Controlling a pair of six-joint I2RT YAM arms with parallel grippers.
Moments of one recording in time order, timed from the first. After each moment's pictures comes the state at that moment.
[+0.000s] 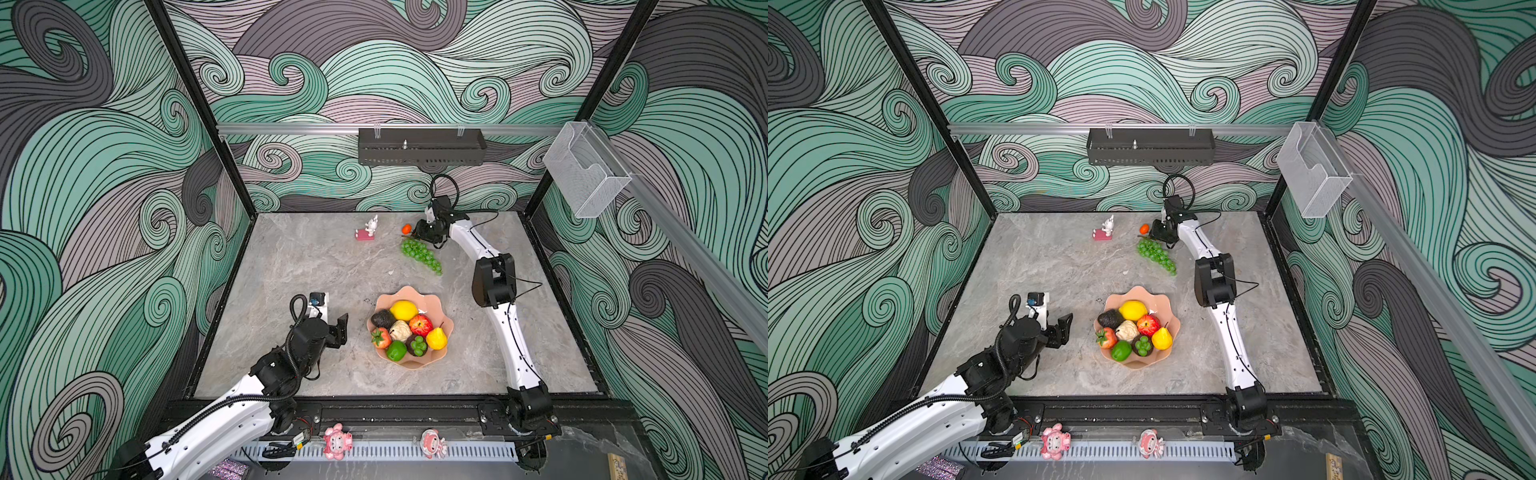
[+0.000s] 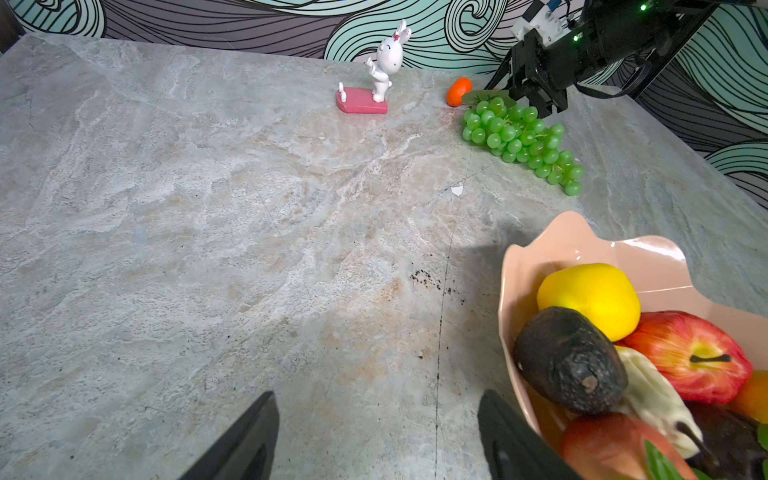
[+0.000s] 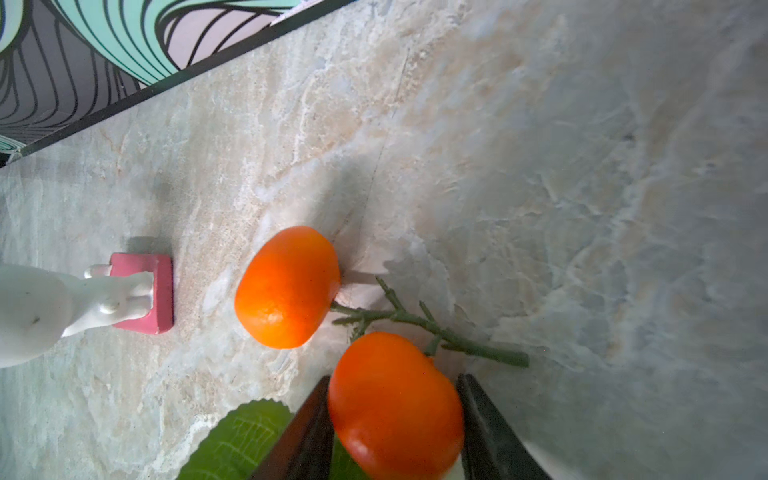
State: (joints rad) left arm -0.73 0.62 0.30 -0.22 -0.41 -0.43; right arm 0.26 2.72 2.50 -0.74 -0.27 0.41
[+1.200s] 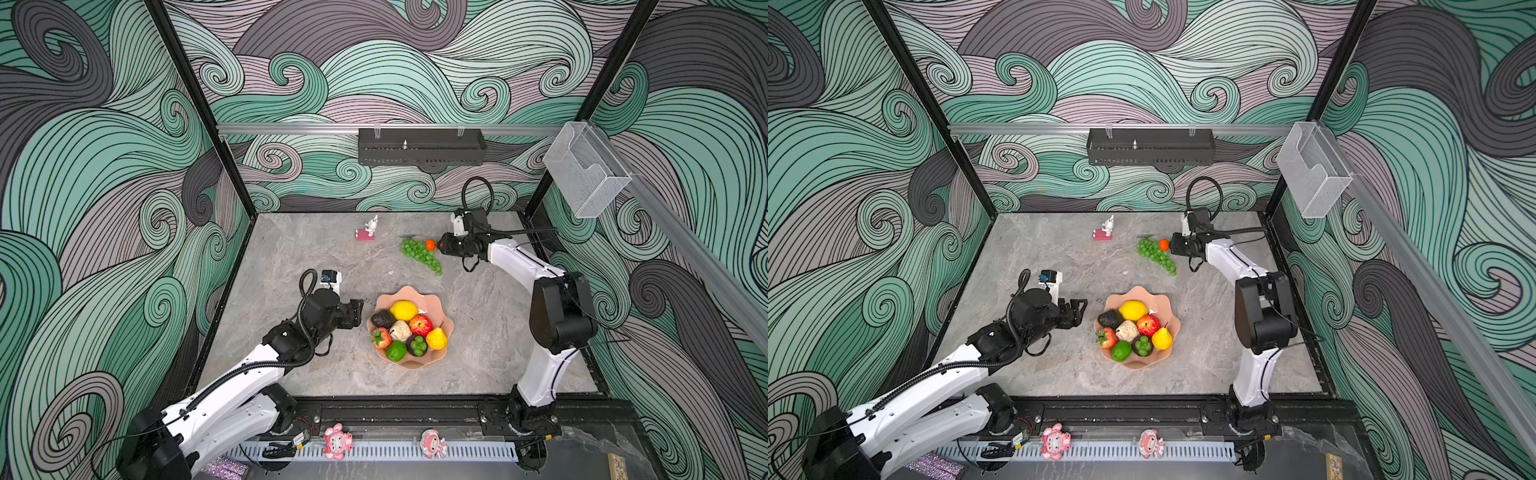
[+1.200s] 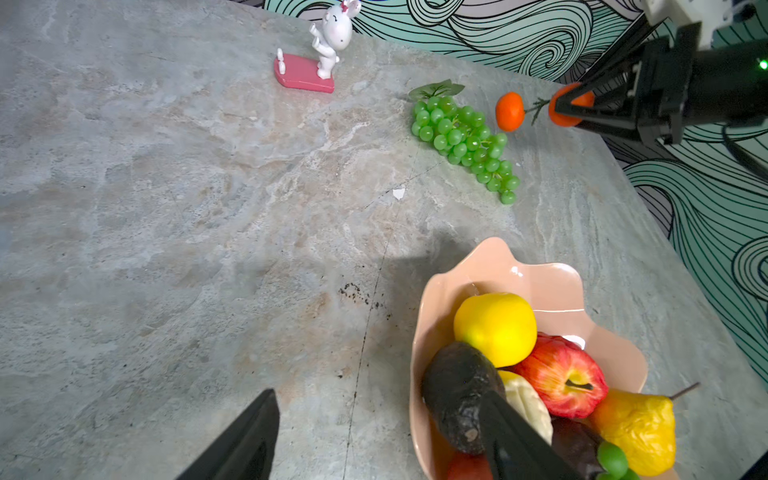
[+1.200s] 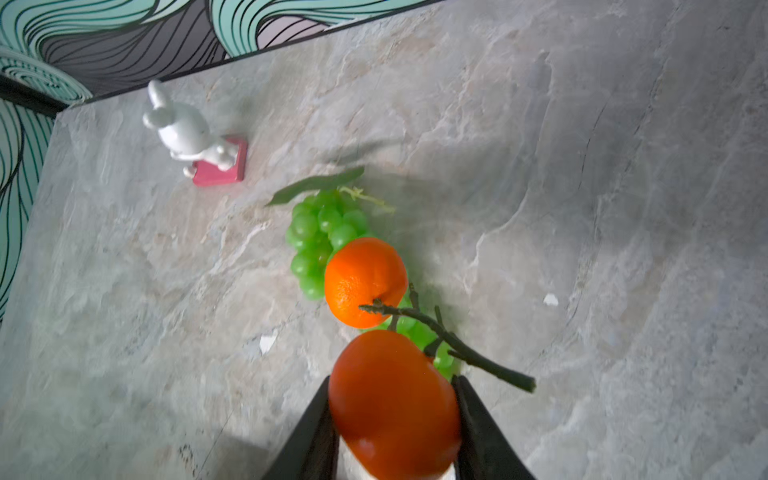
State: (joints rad) left arm -0.65 0.92 0.61 -0.29 -0.16 -0.53; right arm 0.26 1.80 1.35 -0.40 -0.20 0.26
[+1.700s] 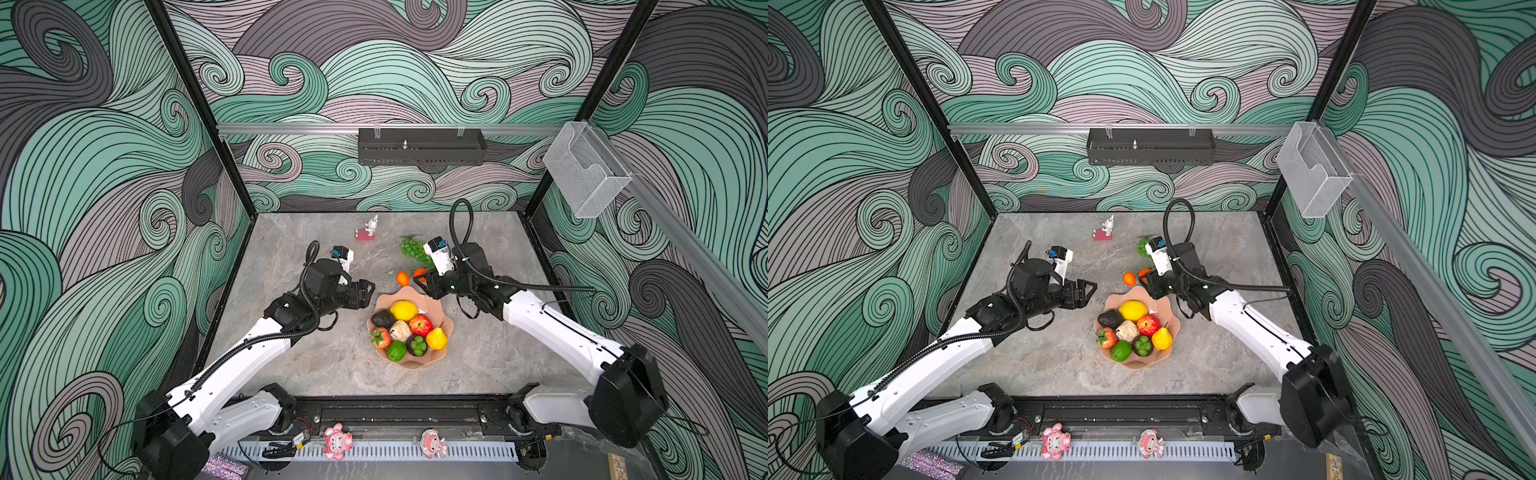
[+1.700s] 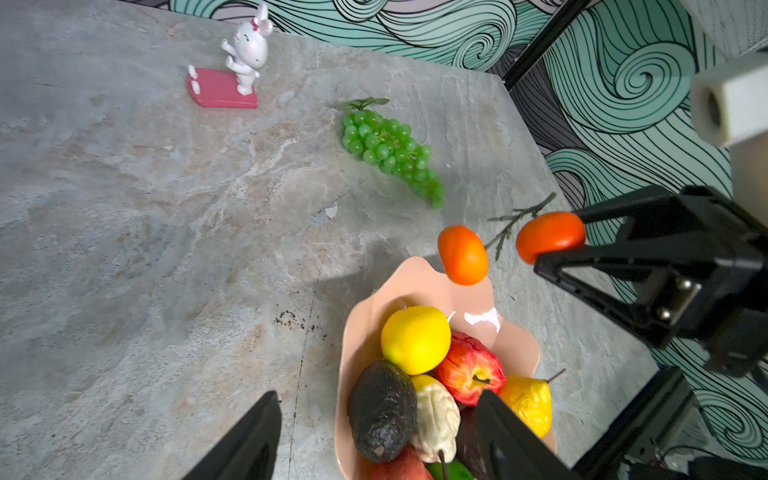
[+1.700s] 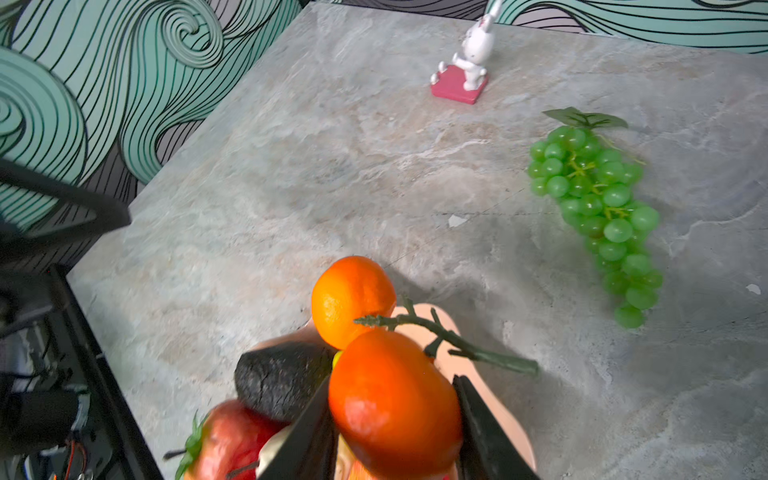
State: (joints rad) left arm -0.59 1.06 0.89 -0.44 0.08 -0.46; right arm 0.58 1.28 0.93 -0.29 -0.25 0.11
